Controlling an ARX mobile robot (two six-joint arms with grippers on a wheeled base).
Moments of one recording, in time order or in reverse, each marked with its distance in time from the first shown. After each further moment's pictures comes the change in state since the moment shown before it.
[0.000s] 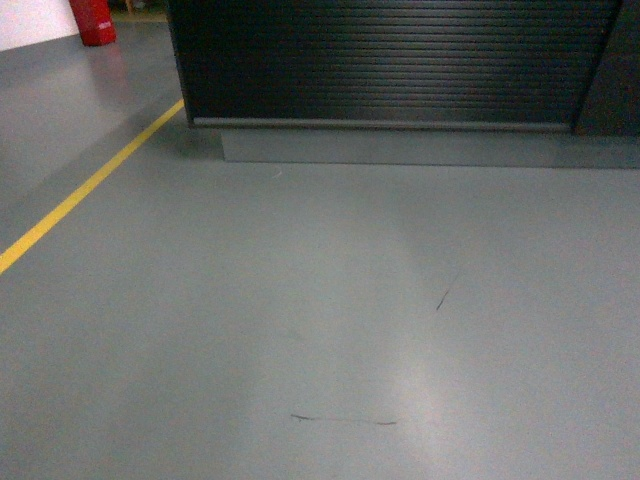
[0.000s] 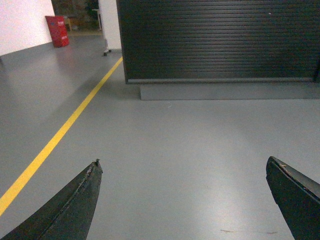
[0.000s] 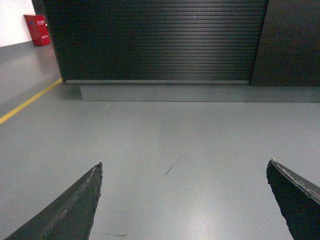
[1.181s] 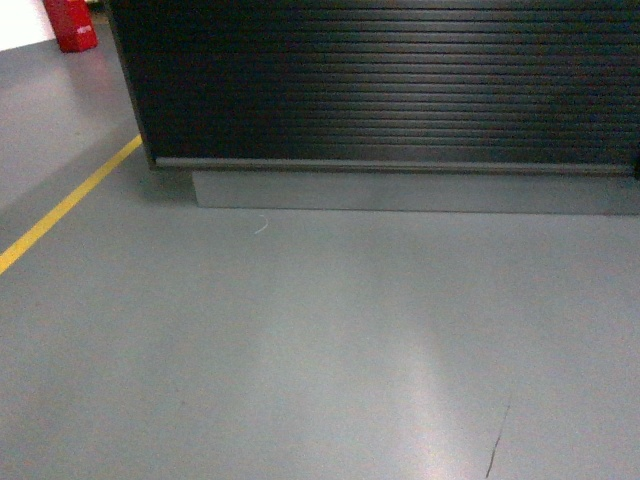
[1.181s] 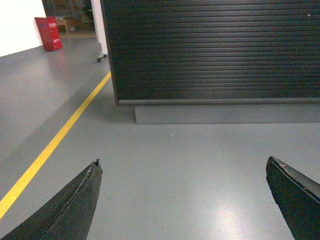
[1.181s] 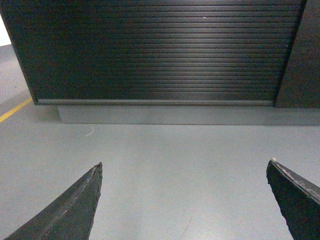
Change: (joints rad) left arm 0.000 0.000 0.000 0.002 0.000 0.000; right arm 0.000 0.000 0.000 -0.001 0.000 0.000
